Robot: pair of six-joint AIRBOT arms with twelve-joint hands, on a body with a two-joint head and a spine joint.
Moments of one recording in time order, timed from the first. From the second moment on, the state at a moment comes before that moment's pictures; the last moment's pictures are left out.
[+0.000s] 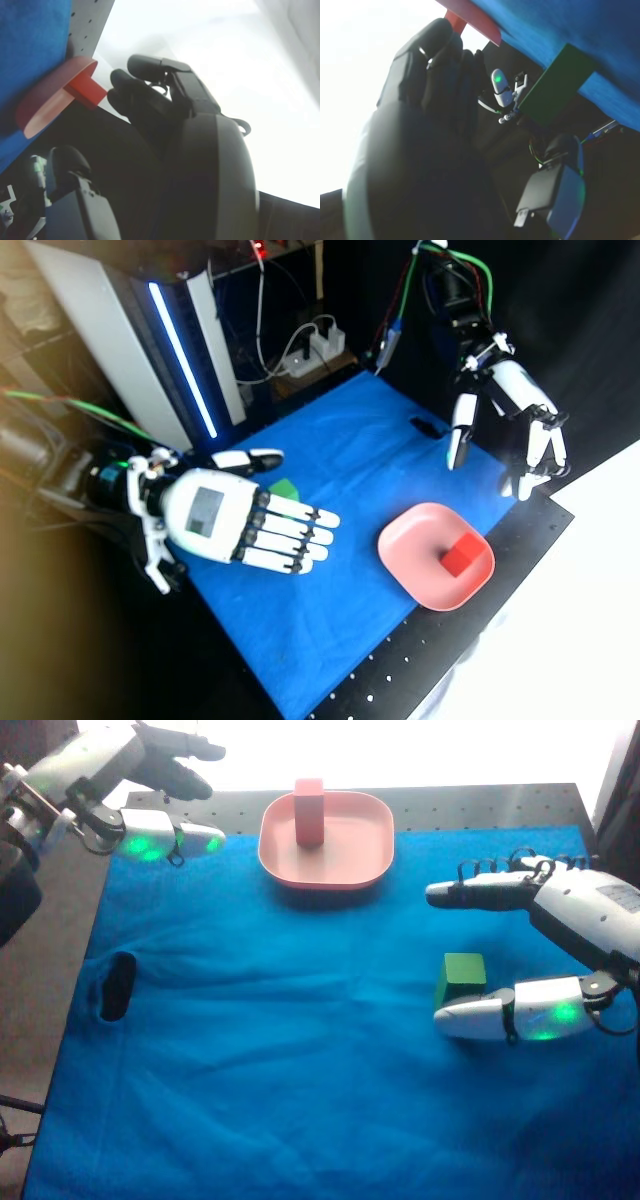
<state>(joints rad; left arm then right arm) 0.73 -1.28 1.65 -0.17 -0.79 0.69 -0.99 -1.13 1.13 0.30 0.96 -0.72</state>
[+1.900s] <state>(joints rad) 0.76 -1.26 1.64 -0.21 -0.79 0.73 -0.97 -1.03 1.09 0.27 0.92 -0.72</state>
